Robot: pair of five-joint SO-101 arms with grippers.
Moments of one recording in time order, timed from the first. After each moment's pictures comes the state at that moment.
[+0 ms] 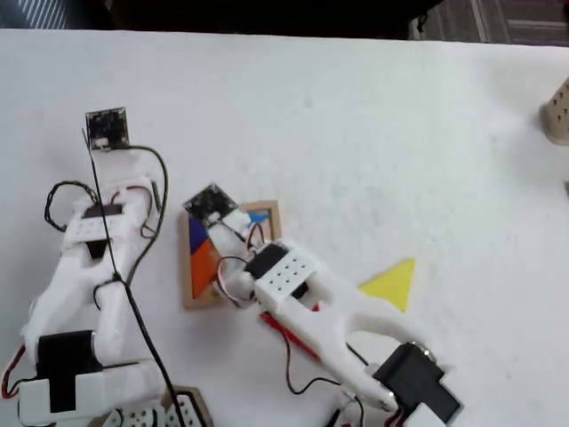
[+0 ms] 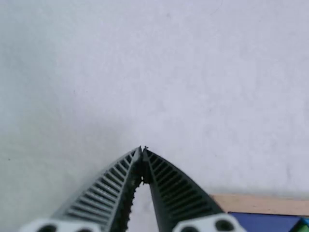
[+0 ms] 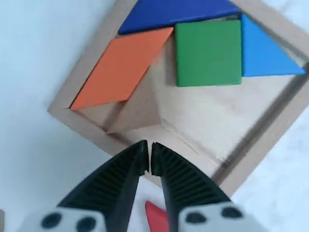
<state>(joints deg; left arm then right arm) -14.2 -8.4 48.5 21.5 7.7 -49.4 -8.1 42.1 45.5 0.0</state>
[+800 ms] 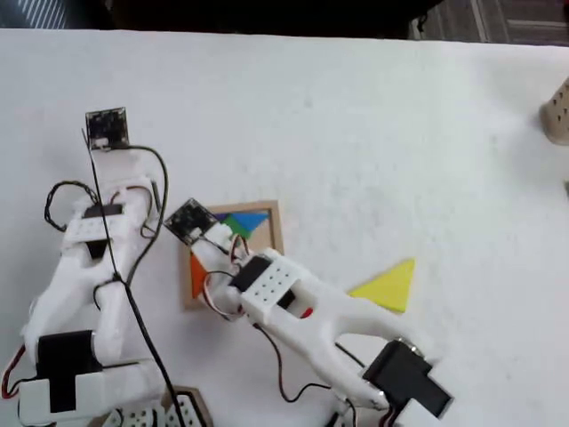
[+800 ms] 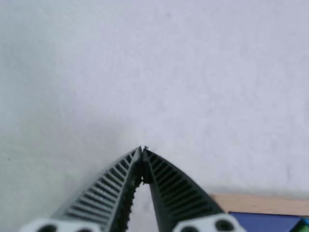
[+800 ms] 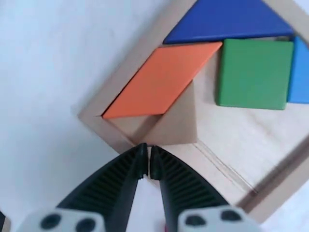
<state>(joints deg) -14.2 -8.4 48.5 21.5 7.7 -53.7 -4.9 42.2 40.3 0.0</state>
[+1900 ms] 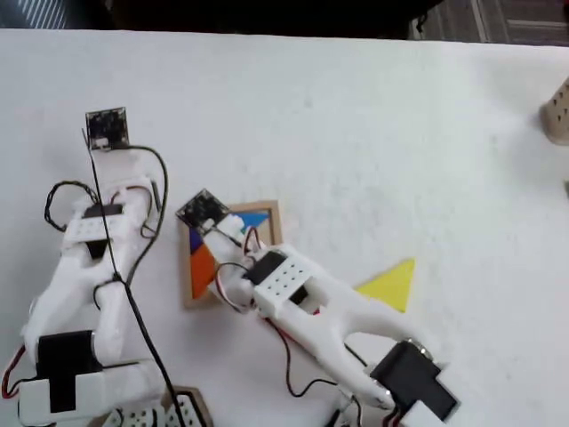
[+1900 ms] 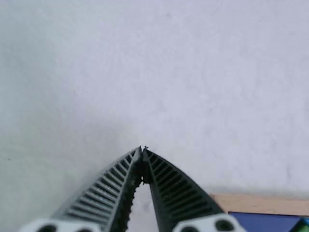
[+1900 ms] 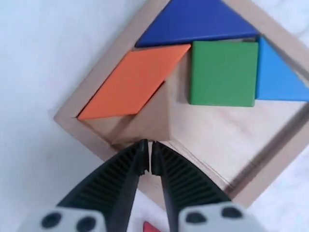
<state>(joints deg) -14.2 -8.4 48.5 21.5 7.7 -49.8 -6.5 45.0 37.1 3.5</state>
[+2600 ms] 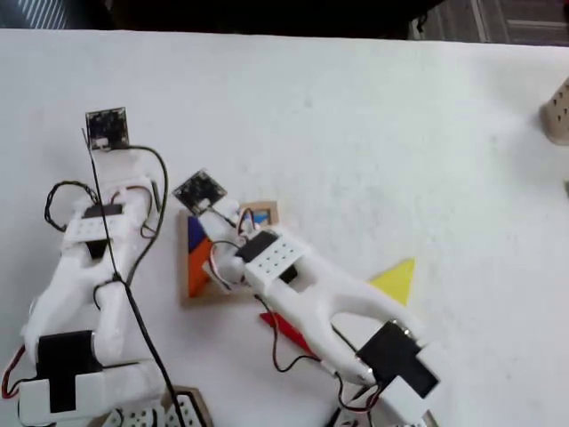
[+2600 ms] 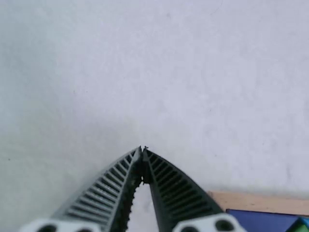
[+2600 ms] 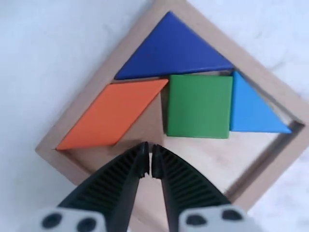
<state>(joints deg) -14.2 -8.4 48.5 21.5 7.7 -46.8 0.7 35.5 38.3 3.5</state>
